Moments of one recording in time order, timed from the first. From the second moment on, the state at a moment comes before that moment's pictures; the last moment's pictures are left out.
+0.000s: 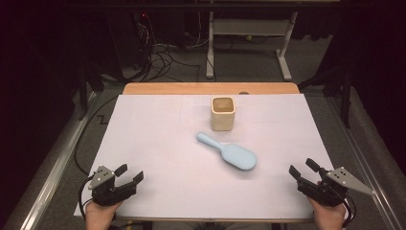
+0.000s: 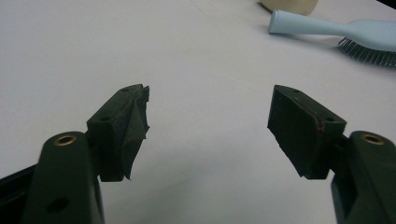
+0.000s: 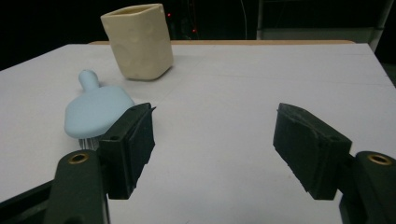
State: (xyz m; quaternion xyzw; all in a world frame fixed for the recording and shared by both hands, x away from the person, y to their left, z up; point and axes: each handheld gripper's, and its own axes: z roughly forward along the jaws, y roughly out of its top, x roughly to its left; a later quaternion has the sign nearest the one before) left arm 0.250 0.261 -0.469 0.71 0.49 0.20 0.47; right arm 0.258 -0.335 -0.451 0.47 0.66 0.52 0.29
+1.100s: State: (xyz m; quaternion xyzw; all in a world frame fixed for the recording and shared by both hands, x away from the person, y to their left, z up) left arm 0.250 0.260 -0.469 0.71 0.49 0.20 0.47; right arm 0.282 -0.297 -0.447 0.45 0.66 0.54 0.25
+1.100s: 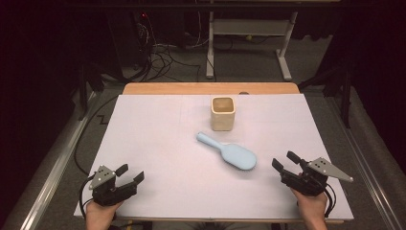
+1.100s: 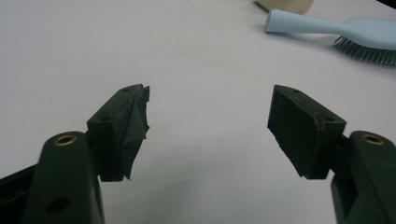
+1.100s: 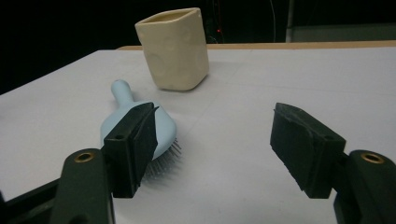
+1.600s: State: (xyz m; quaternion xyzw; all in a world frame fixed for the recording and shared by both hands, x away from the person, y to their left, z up) left arm 0.249 0.260 -0.468 0.71 0.49 0.20 0.47; right arm 0.290 -0.278 -0.446 0.43 0.67 0.55 0.25
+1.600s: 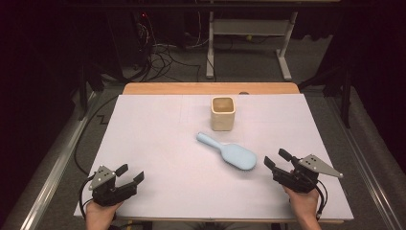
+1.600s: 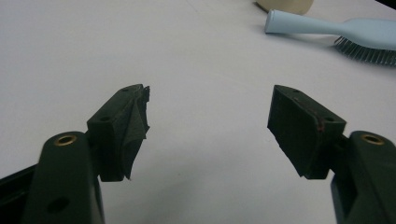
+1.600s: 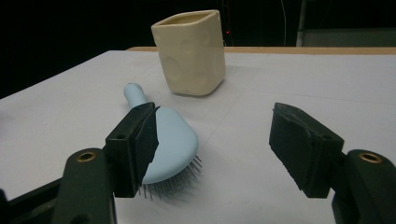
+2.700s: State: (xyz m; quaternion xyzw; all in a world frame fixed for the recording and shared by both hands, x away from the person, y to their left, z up) left arm 0.248 0.259 -0.468 0.71 0.48 0.20 0.46; right arm 0.314 -0.245 -0.439 0.41 0.70 0.53 0.23
